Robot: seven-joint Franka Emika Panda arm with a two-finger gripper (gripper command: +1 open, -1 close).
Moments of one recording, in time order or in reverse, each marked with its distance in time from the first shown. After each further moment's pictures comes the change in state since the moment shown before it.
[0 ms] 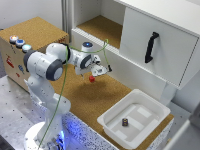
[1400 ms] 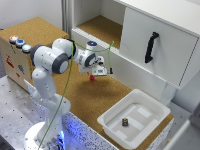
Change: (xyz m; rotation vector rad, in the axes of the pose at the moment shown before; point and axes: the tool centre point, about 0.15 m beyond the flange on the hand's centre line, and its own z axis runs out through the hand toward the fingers) arm 0.018 0.016 -0.034 0.021 -0.034 0.342
